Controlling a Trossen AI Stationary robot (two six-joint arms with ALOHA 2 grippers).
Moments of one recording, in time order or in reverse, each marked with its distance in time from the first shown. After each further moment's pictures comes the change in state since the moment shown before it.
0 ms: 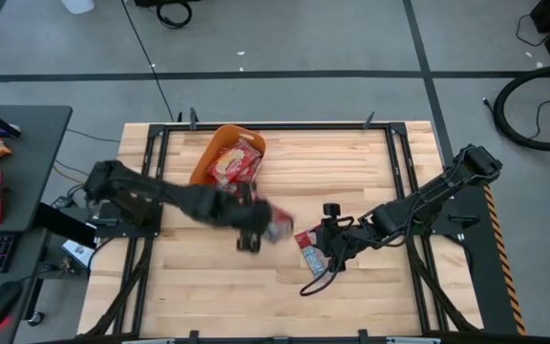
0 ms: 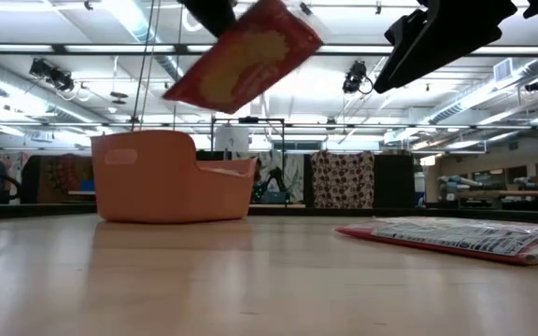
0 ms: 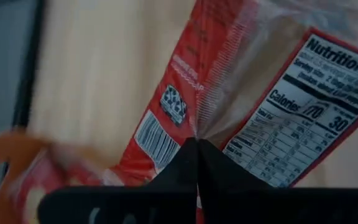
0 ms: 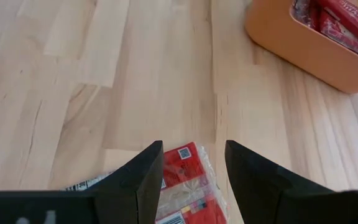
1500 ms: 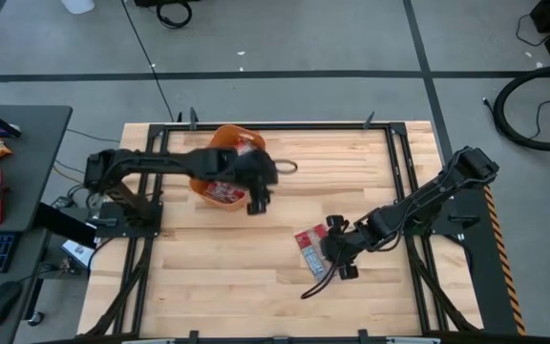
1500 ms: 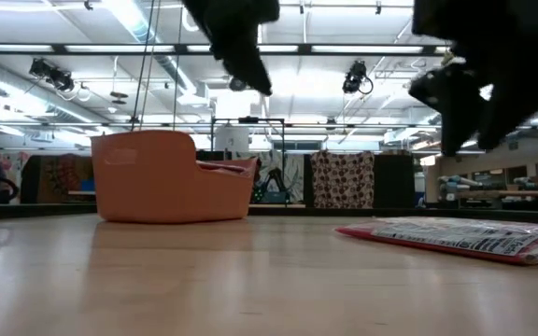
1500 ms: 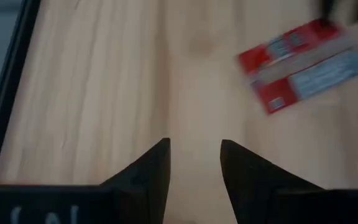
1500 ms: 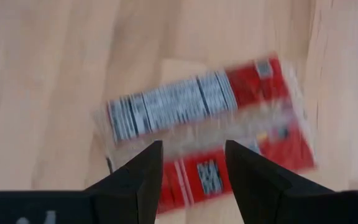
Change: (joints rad) left arm 0.327 -0.041 -0.152 0.305 0.331 0.224; right arm -0.010 0.042 -0.075 -0.069 -0.298 0.084
